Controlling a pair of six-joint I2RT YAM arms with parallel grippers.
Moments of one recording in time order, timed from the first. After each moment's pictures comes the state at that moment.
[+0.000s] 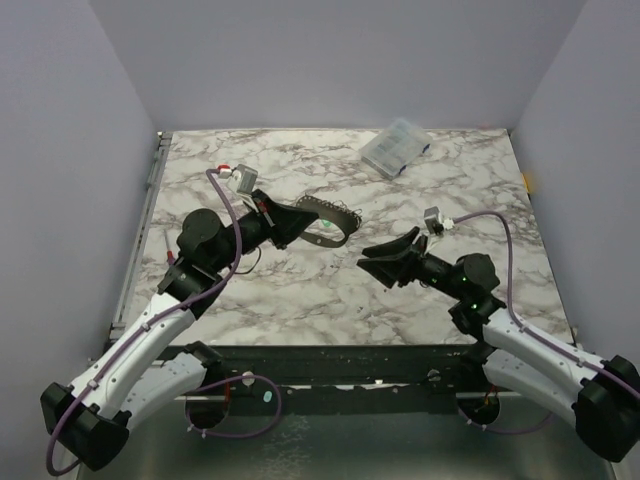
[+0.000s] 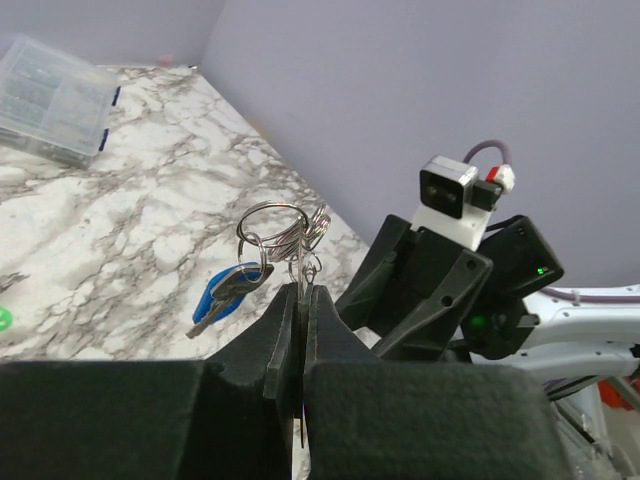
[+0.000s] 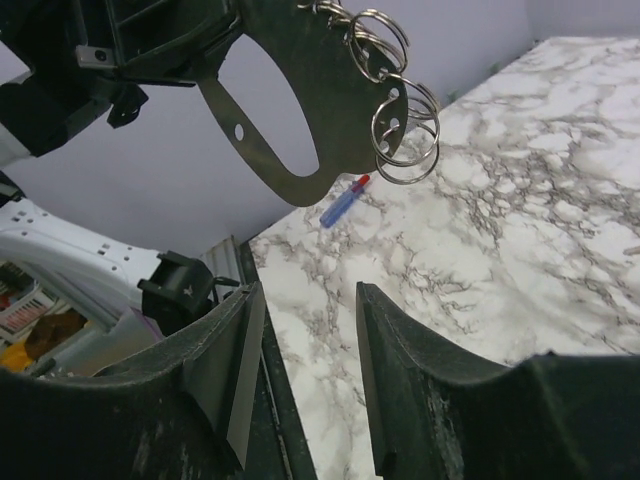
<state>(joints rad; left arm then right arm) -0.56 0.86 0.79 0.17 0.38 -0.62 0.61 0.84 0.32 0.76 -0.49 0.59</state>
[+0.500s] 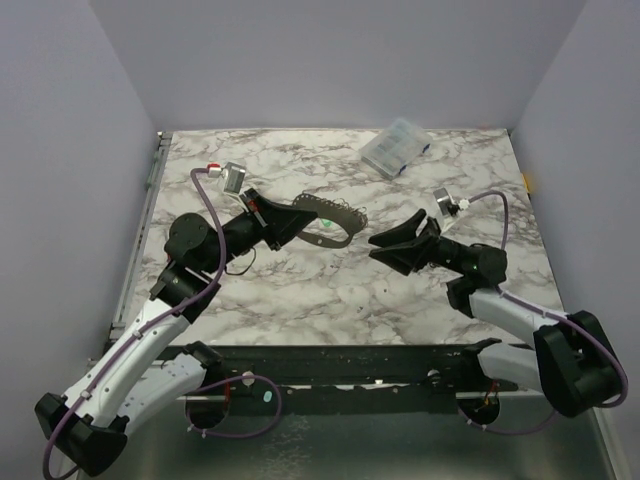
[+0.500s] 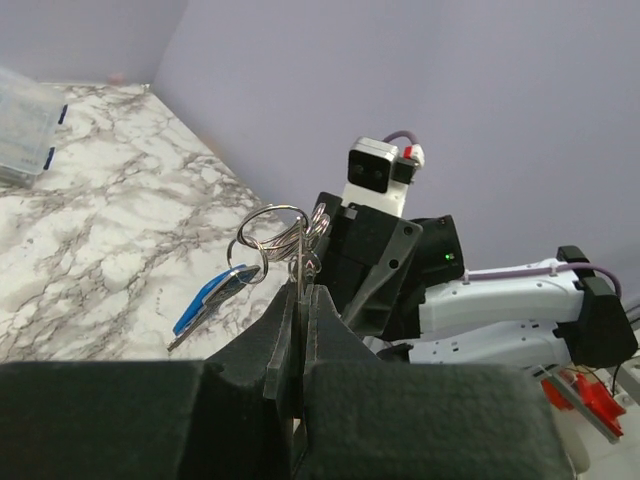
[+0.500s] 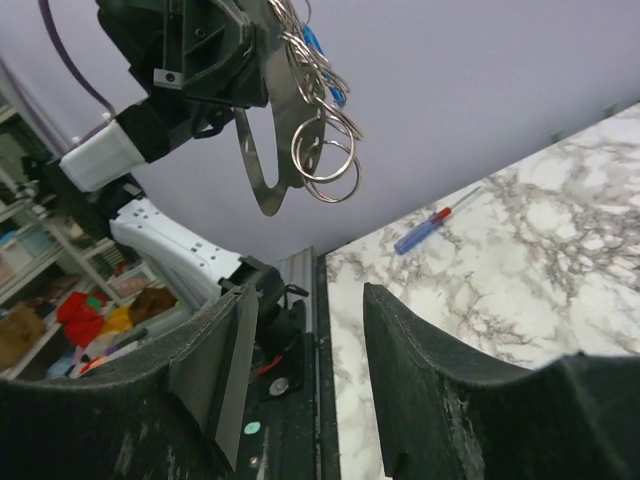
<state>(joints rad) -0.56 0.81 0.82 0.19 0.41 -0.73 0.38 1.14 0.35 1.37 -0.88 0.92</state>
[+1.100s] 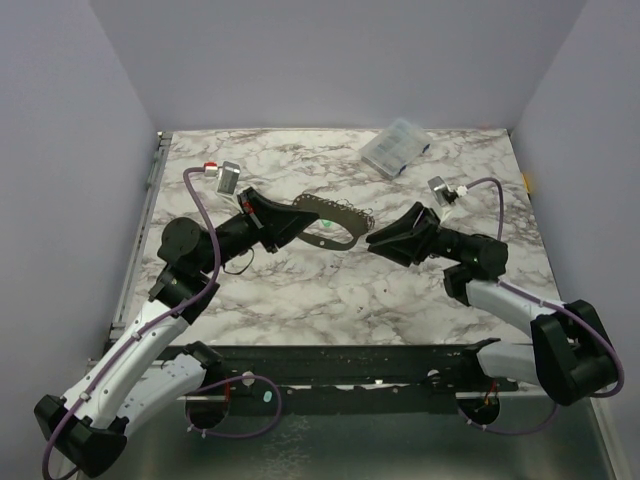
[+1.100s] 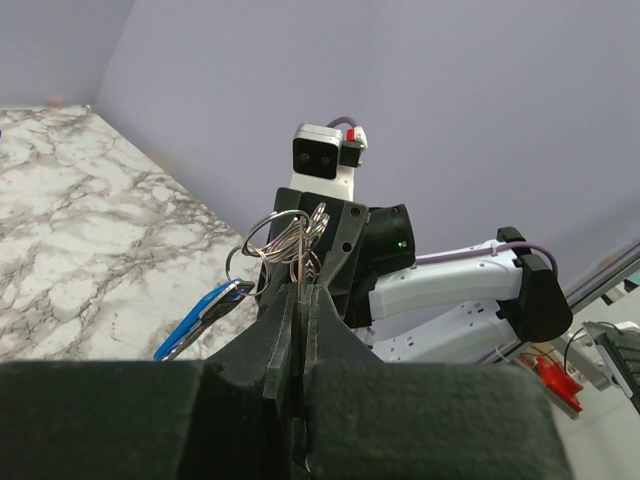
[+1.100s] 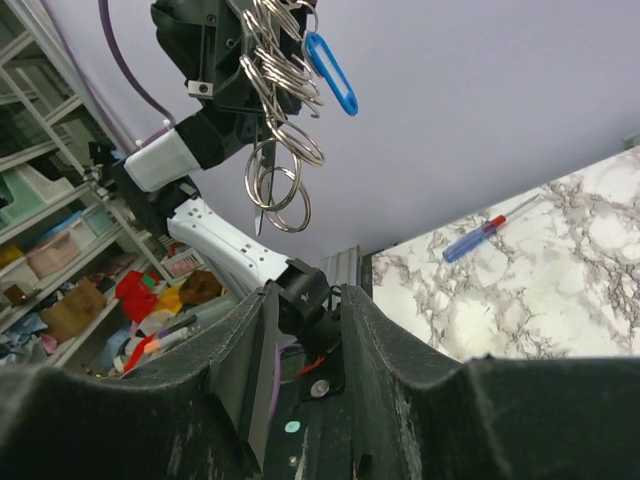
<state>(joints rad) -0.56 0.79 0.82 0.29 0.48 -0.79 0.37 1.23 0.46 1.50 -0.98 1.12</state>
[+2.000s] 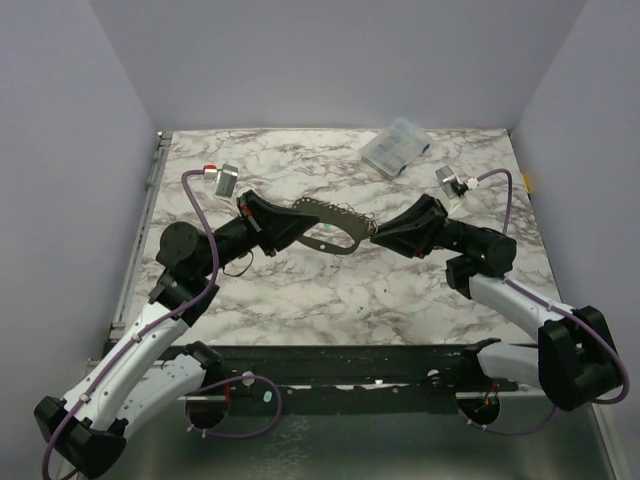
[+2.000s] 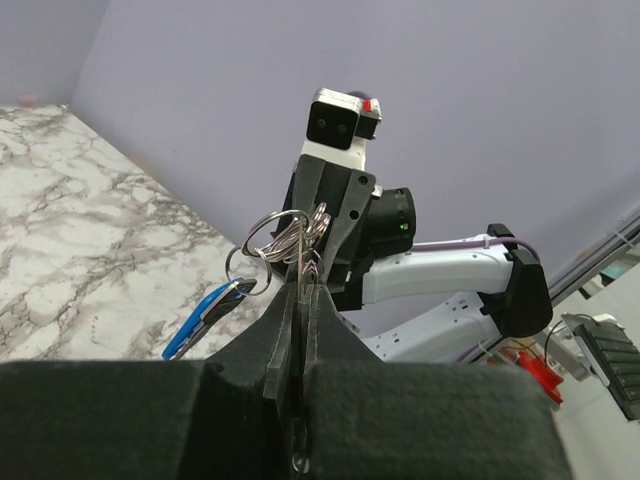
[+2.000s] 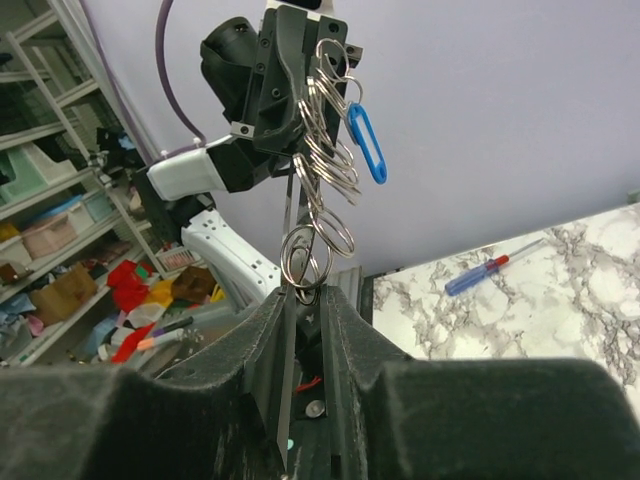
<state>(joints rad) -0.56 0.78 0.80 0.33 0.51 -0.83 0.37 1.20 0.55 1.50 -1.00 1.14</state>
